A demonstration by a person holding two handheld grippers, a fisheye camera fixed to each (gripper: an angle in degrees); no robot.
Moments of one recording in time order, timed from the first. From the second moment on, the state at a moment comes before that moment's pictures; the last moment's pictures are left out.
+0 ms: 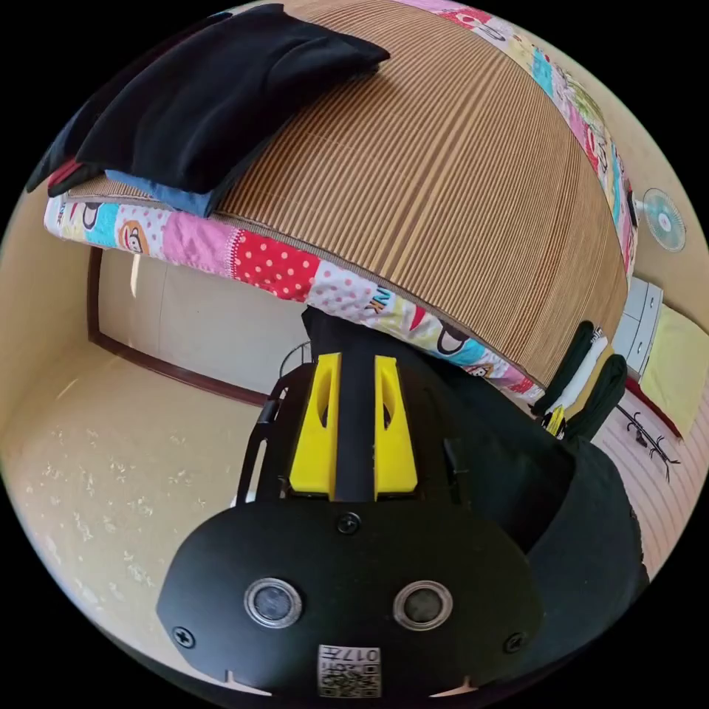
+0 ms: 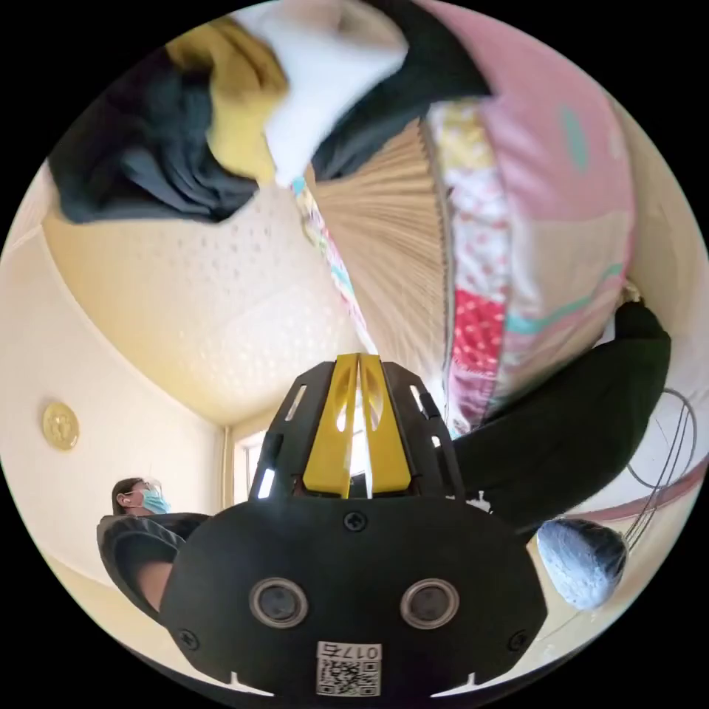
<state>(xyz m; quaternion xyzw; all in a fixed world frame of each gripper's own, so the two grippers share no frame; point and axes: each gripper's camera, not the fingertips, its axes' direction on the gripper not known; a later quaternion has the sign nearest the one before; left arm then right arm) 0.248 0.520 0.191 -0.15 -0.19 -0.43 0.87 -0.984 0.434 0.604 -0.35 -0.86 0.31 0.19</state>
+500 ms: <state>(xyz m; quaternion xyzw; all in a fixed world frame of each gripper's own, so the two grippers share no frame) 0.194 0.388 0.054 -0.02 -0.22 -0.35 0.91 -1.029 0.293 0.397 -0.26 -0.95 0.05 0.16</state>
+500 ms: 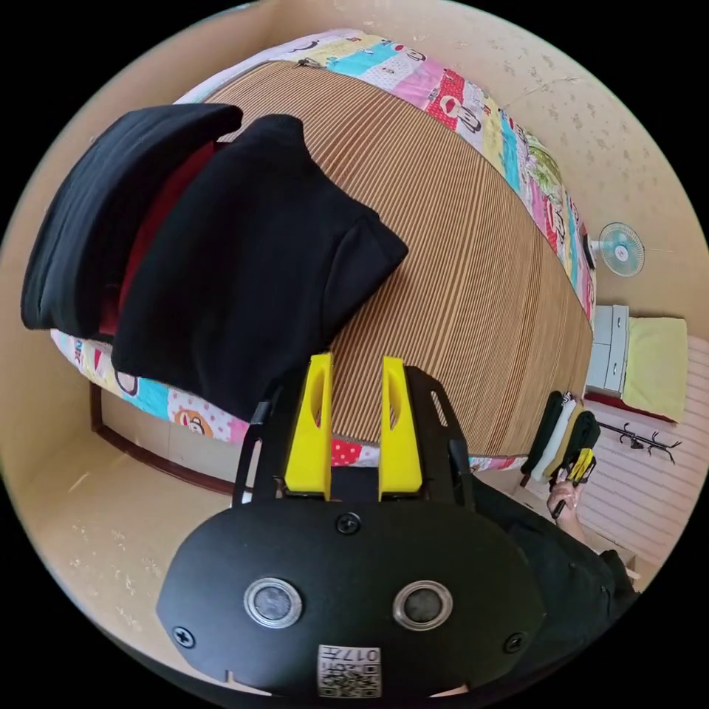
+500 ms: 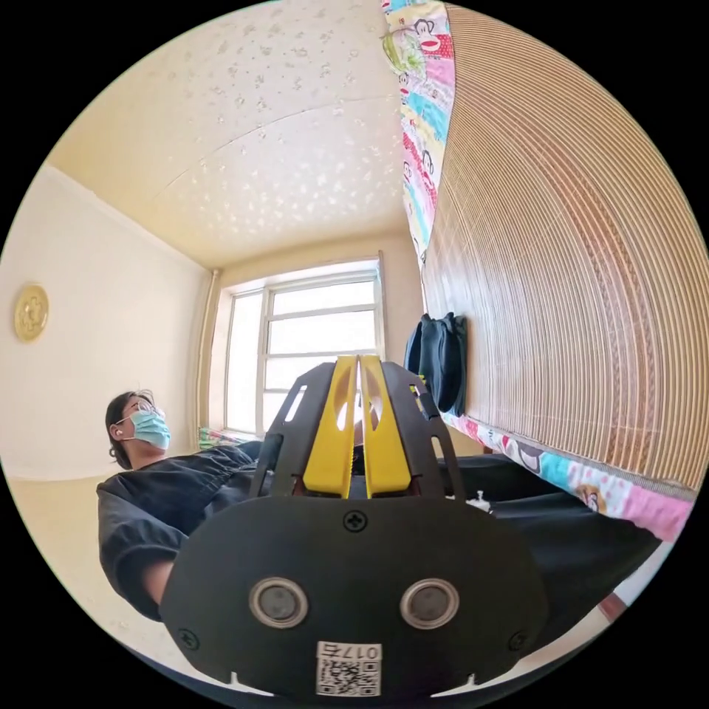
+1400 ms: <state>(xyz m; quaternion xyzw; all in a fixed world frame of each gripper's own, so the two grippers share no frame) 0.193 0.415 0.025 0.07 -0.01 -0.34 0.94 -0.851 0.421 0.398 -0.22 -0.84 0.38 0.30</state>
